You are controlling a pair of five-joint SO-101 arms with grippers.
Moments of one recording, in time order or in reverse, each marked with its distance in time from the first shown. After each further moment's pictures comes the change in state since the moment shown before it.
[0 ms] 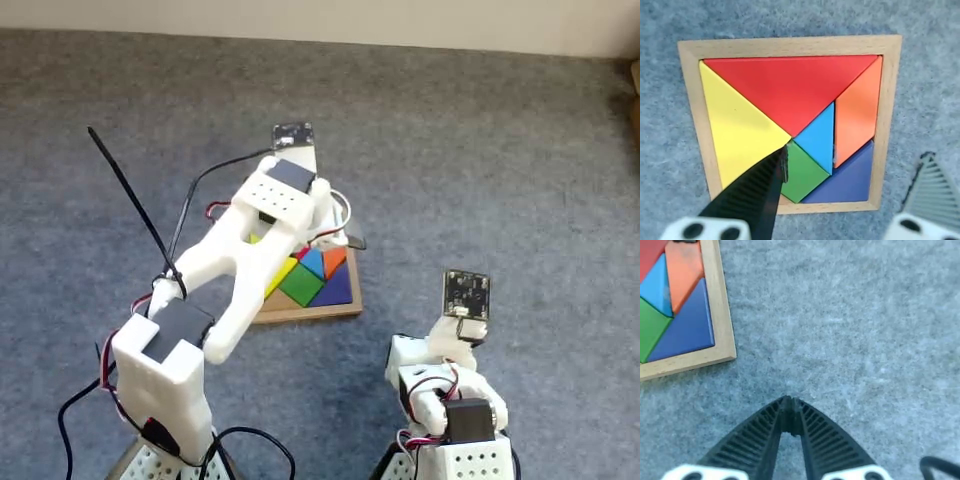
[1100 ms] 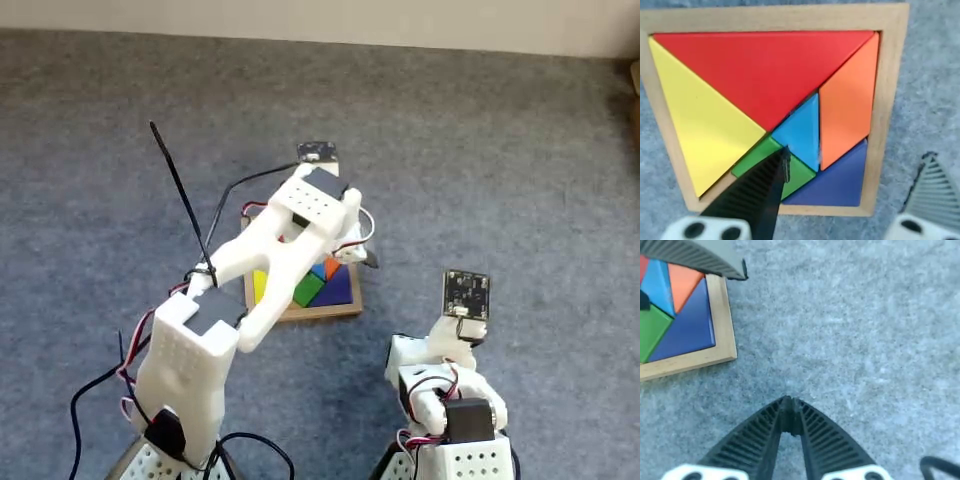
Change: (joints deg) left arm 6.5 12.9 -9.8 5.1 5.2; right arm 0.0 0.0 0.0 0.0 0.0
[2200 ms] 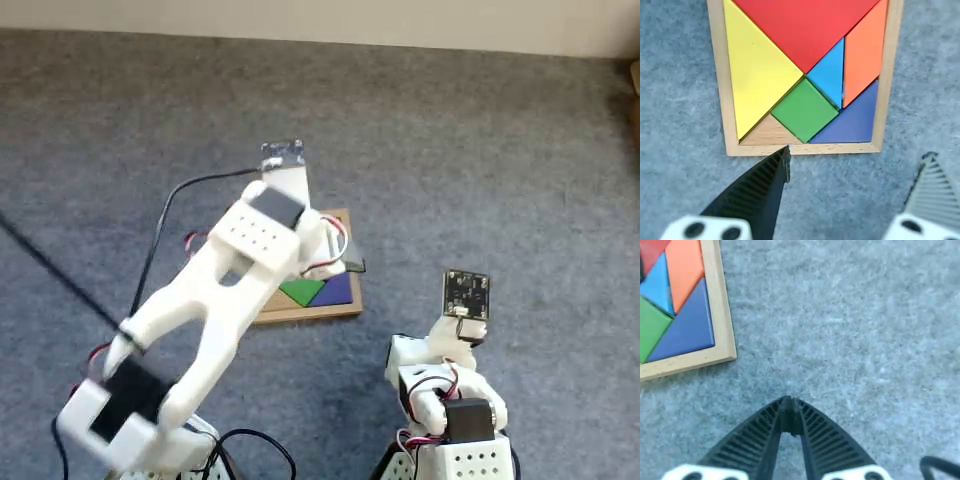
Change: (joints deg) left arm -2.5 -37.2 31.0 -6.3 -0.9; right arm 0.0 0.0 0.0 0.0 0.0
